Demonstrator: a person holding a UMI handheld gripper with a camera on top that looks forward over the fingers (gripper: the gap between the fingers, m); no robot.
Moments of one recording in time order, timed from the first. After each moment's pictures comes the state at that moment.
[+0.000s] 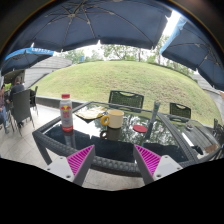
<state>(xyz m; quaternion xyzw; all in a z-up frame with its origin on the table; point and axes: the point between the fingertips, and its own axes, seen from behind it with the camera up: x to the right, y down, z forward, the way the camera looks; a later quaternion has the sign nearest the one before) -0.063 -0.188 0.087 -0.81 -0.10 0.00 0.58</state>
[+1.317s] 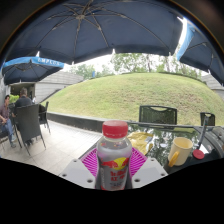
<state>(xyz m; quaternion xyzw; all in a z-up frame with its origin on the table) -0.331 0.016 0.097 -0.76 -0.13 0.09 0.63</state>
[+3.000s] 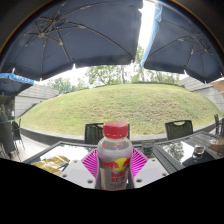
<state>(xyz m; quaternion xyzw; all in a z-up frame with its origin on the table) 0.059 0.166 0.182 -0.72 -0.01 0.02 0.70</state>
